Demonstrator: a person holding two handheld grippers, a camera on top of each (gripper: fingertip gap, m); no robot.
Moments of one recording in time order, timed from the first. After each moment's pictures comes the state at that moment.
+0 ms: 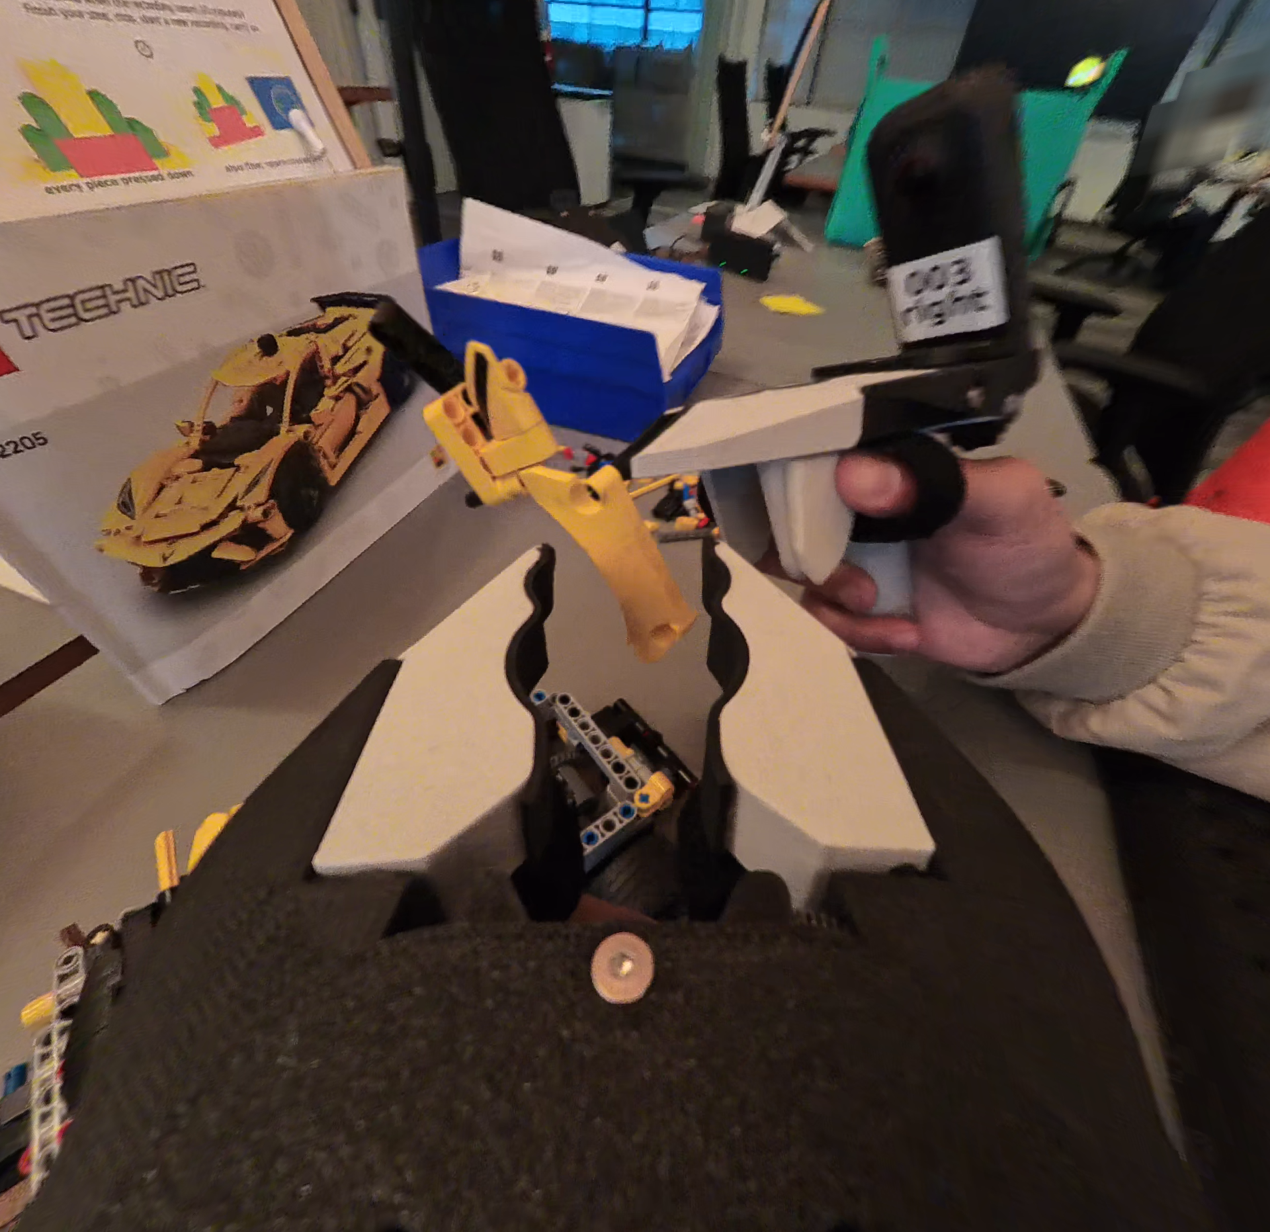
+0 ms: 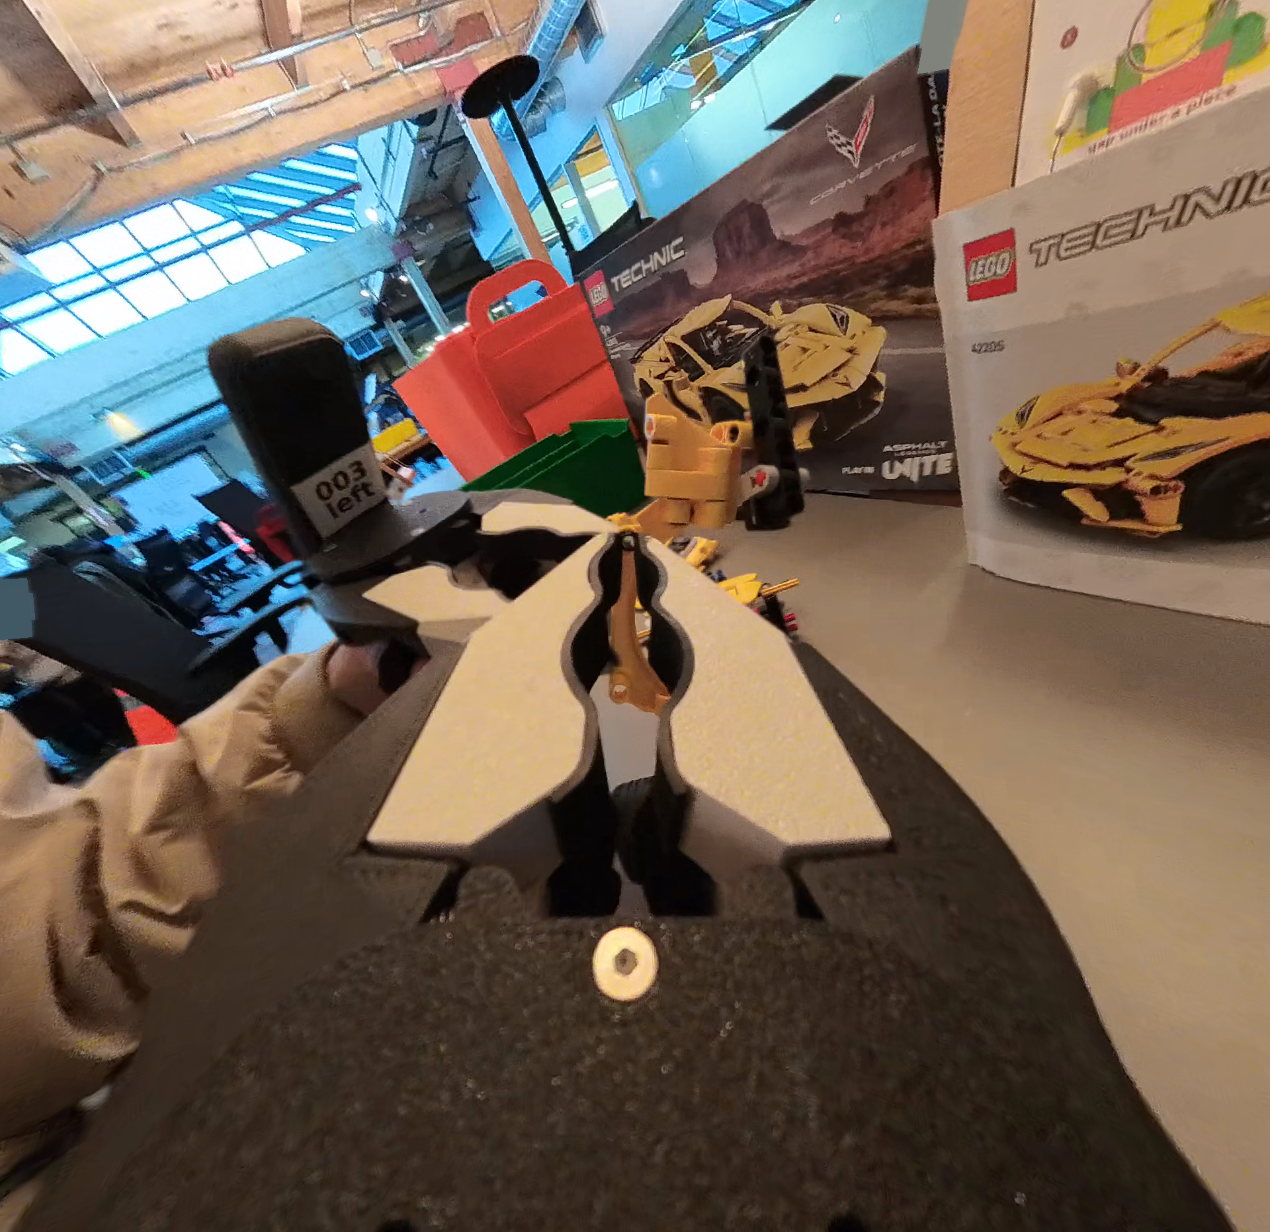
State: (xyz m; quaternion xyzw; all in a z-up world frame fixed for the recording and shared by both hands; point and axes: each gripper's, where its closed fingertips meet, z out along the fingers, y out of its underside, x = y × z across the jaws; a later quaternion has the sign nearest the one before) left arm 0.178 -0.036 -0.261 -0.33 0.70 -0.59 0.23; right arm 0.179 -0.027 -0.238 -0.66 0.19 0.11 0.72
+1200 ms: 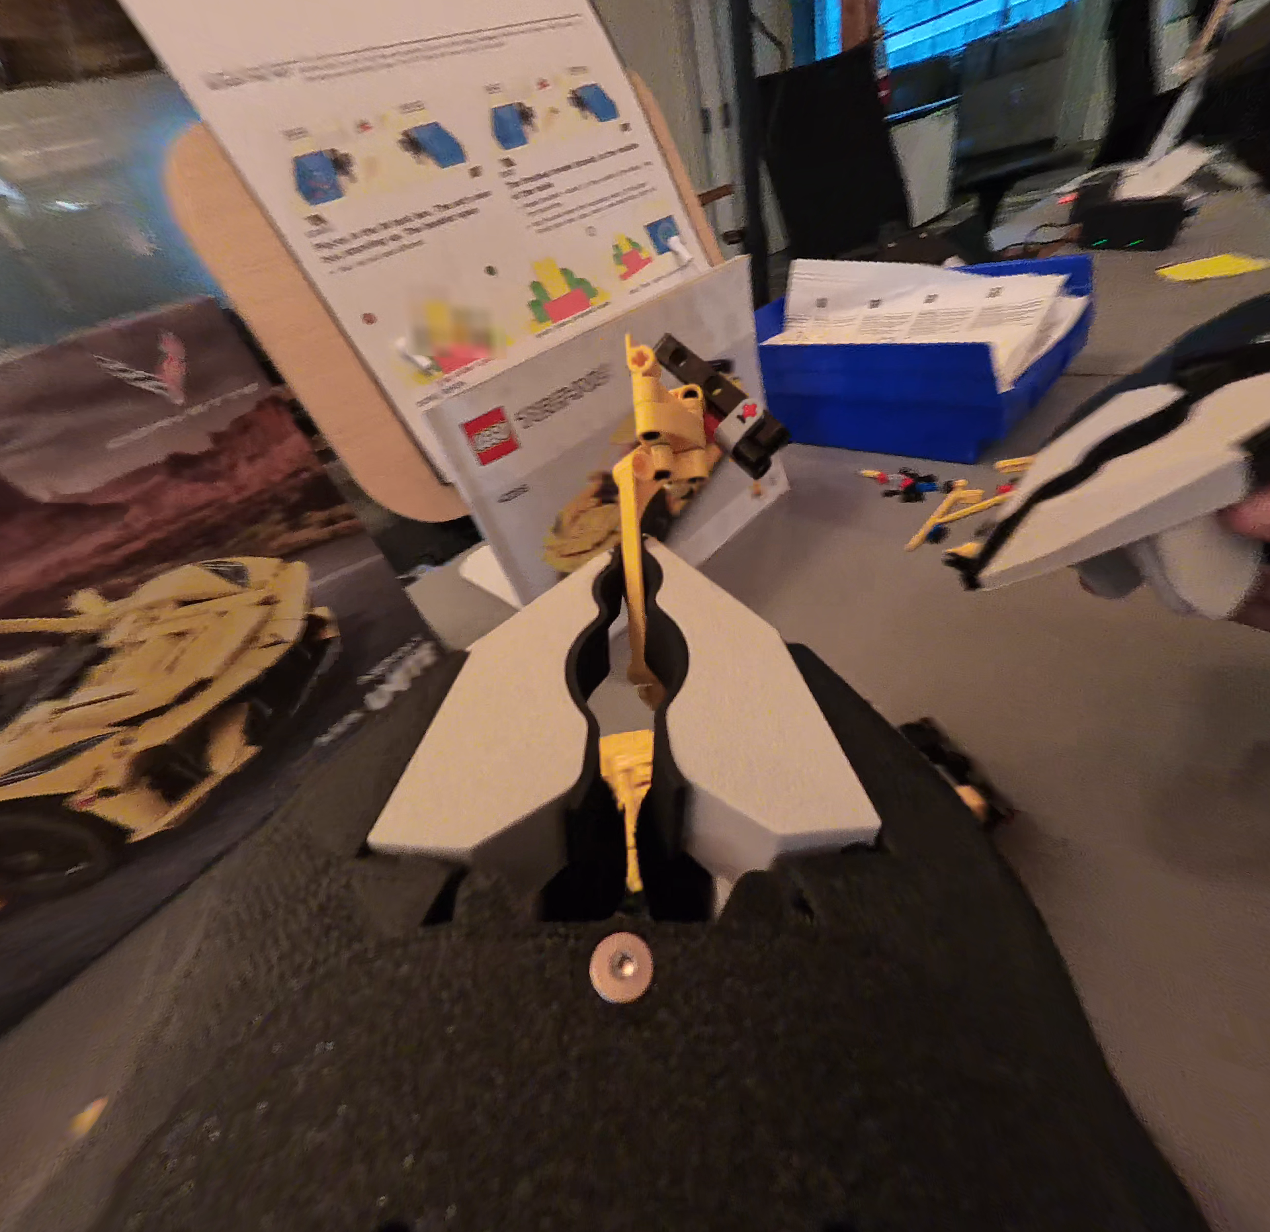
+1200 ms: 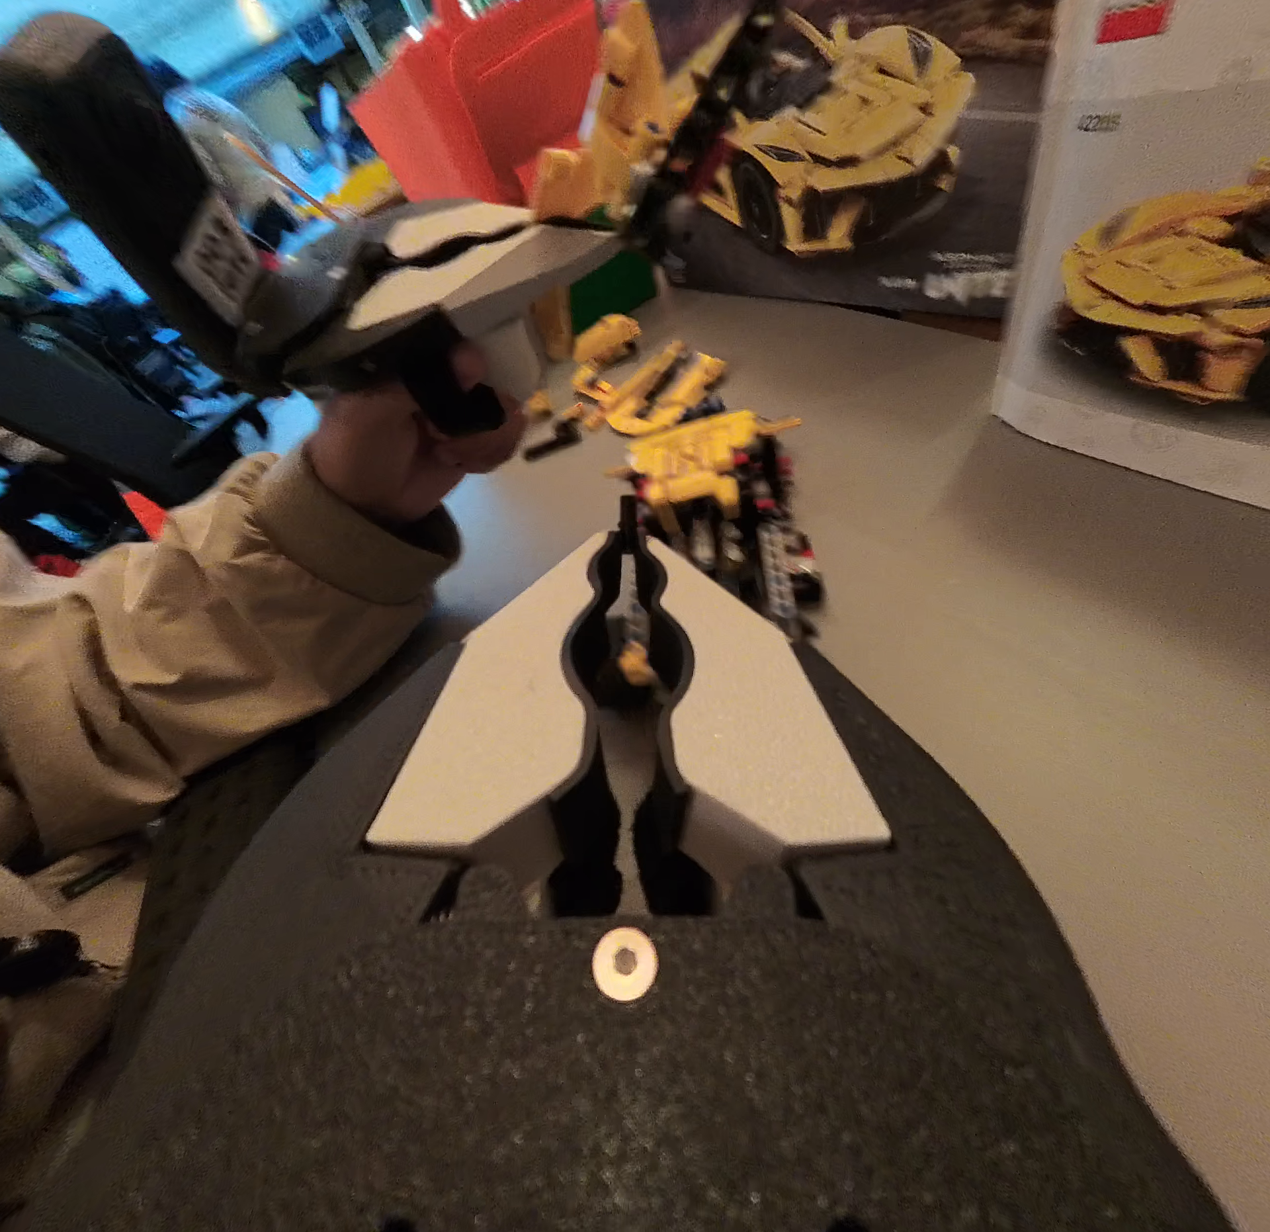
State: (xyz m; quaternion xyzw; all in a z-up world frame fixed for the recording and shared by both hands) left arm 0.197 0.053 -0.232 -0.37 0.64 -0.49 0.47; right arm 0.175 -0.040 -0.281 -0.78 0.14 0.13 0.60
